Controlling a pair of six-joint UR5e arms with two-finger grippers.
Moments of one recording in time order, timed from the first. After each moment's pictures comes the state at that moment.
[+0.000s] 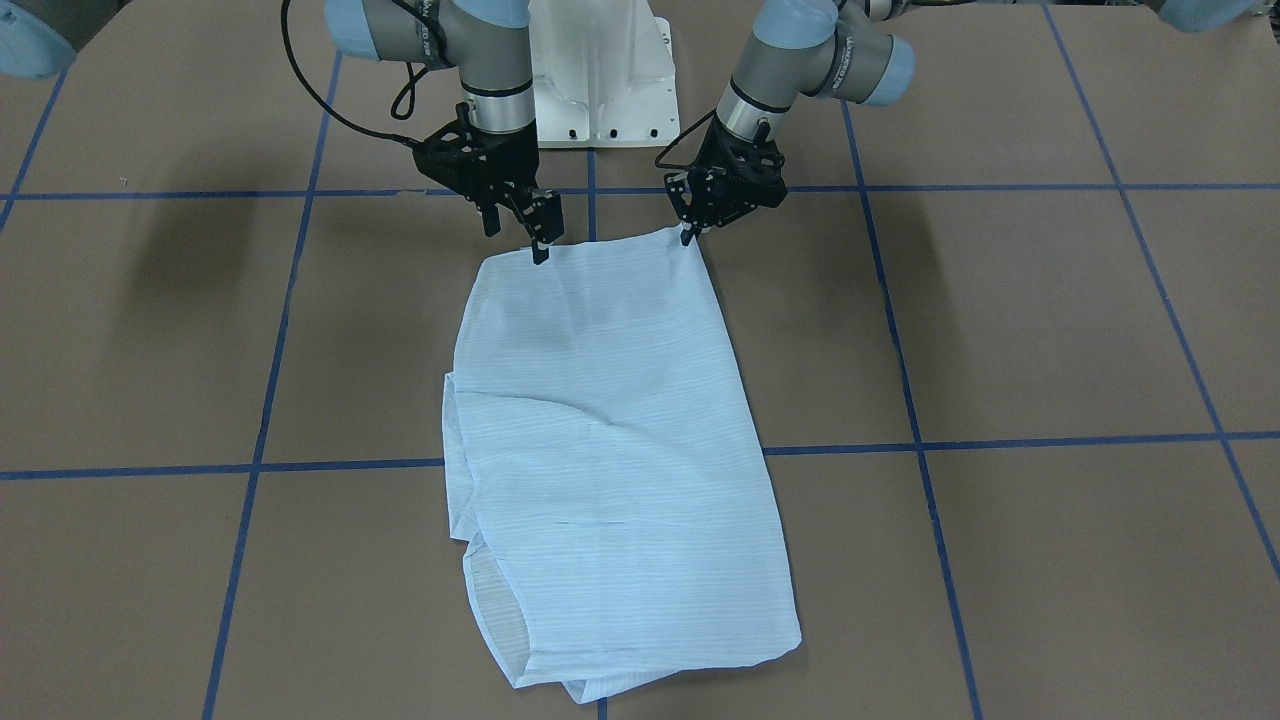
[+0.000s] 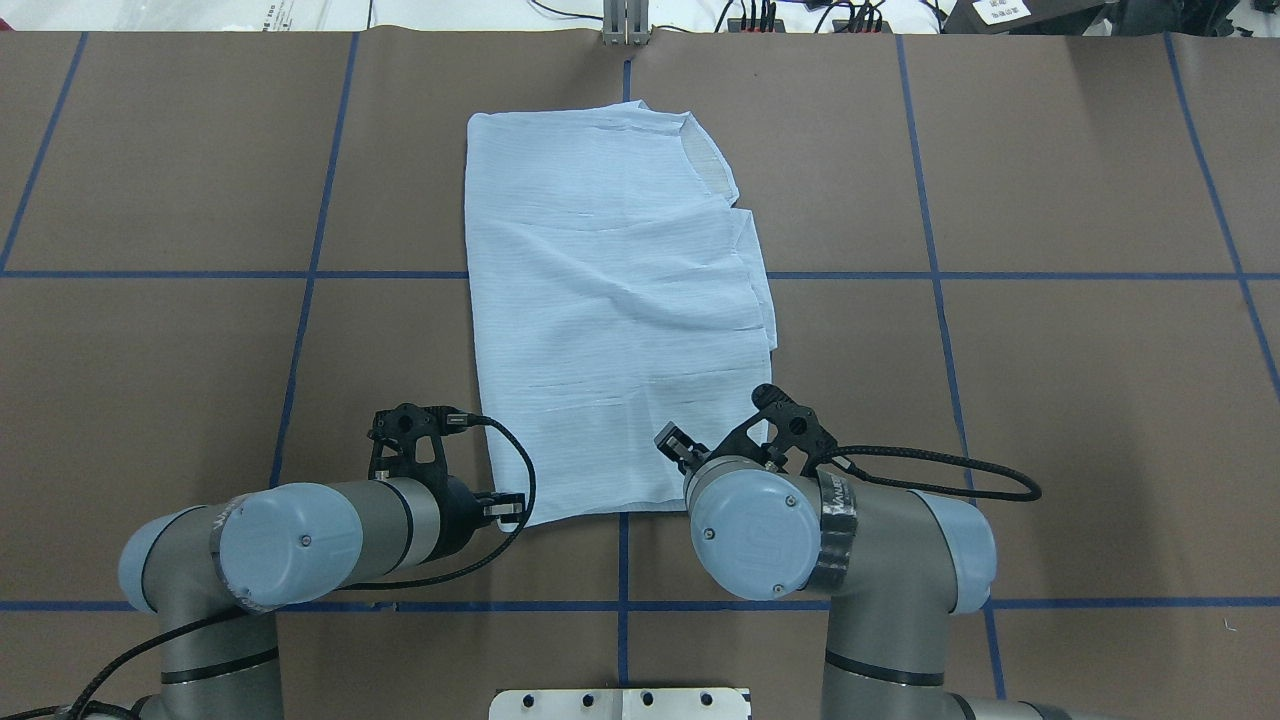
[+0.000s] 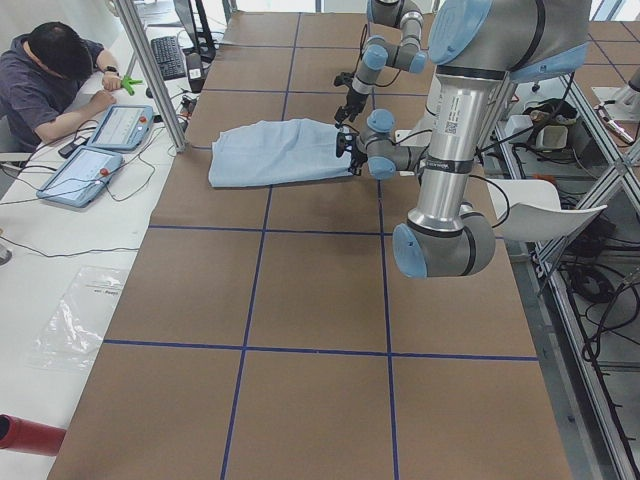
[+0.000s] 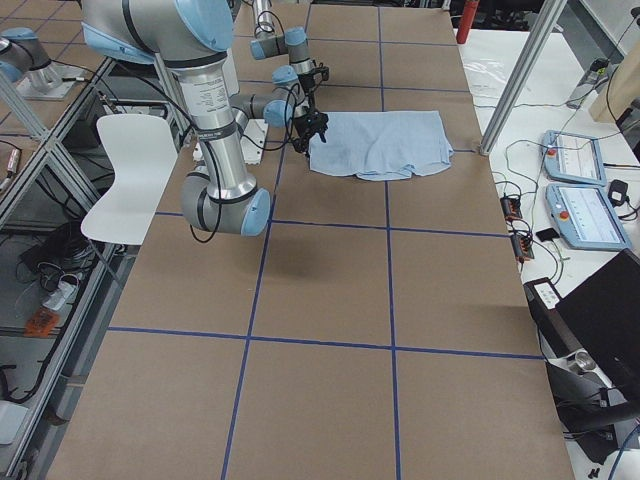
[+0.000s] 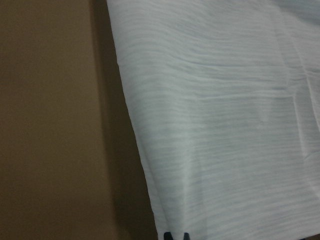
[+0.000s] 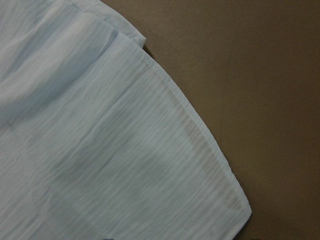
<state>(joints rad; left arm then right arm) -0.26 -1.87 -1.85 -2.11 -1.55 -1.43 0.23 -1.05 1.86 -1.60 1.40 2.16</state>
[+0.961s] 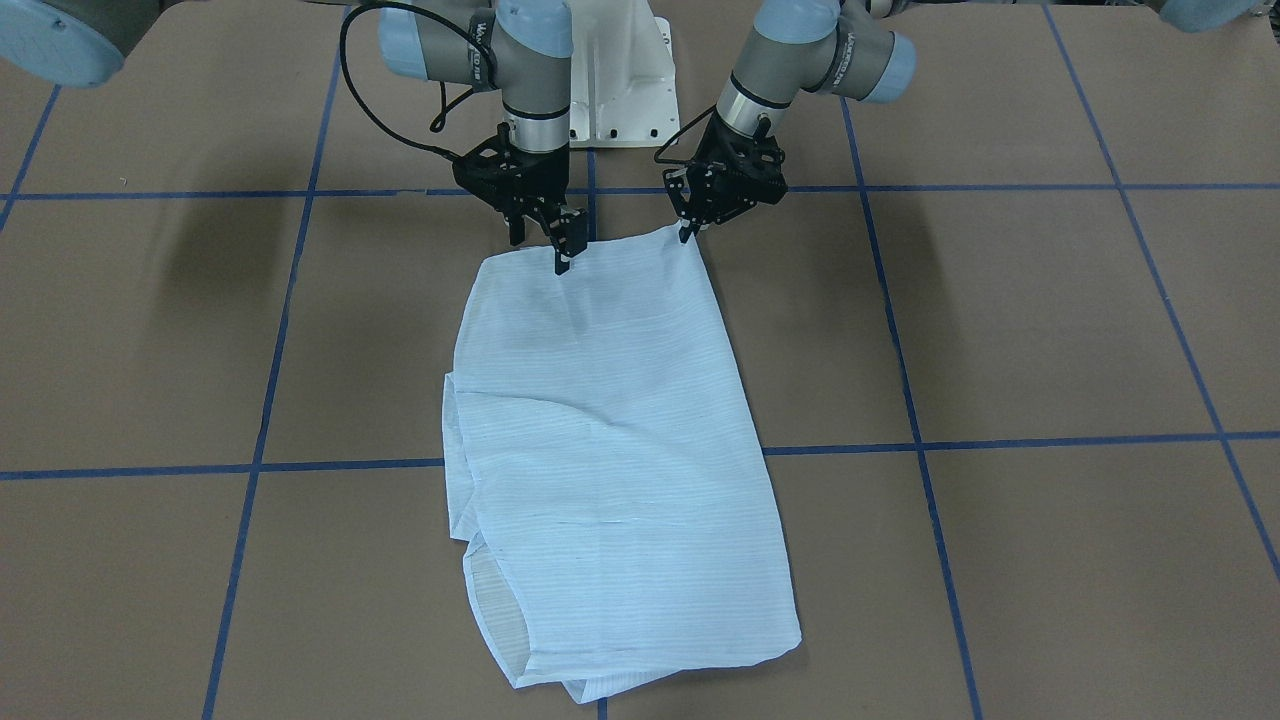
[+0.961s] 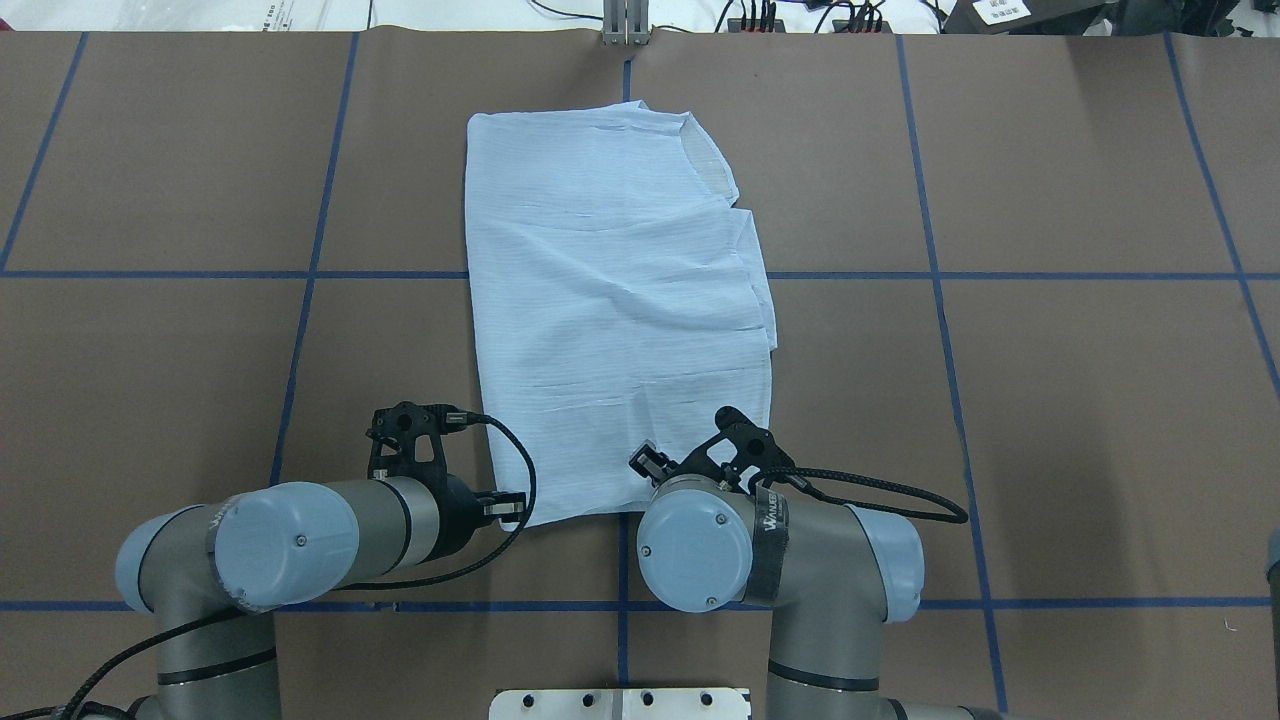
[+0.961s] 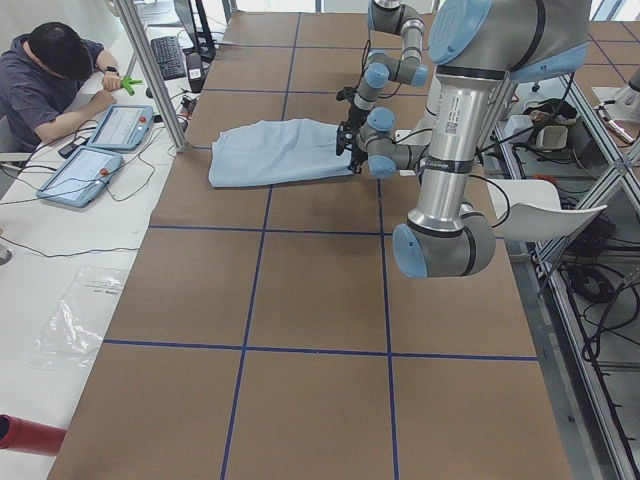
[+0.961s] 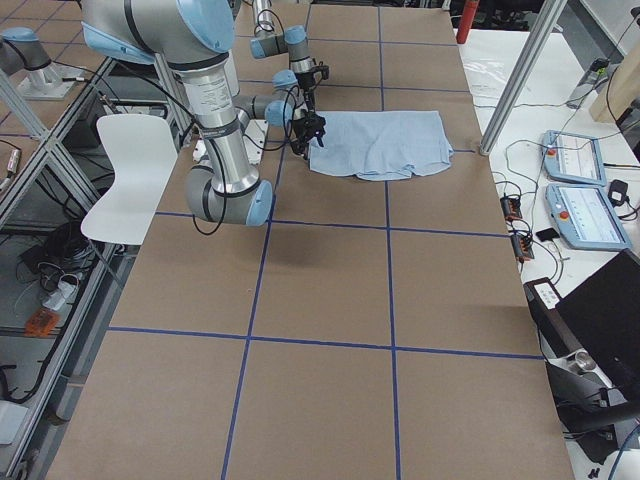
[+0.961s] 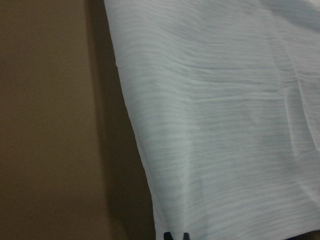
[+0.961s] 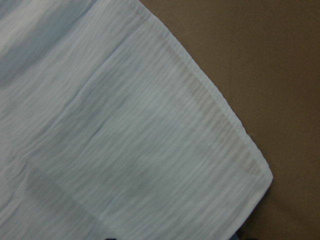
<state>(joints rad) -0.26 -1.87 -1.87 -2.11 -1.55 -1.43 0.20 -0.97 1.73 -1.60 1.39 2.21</state>
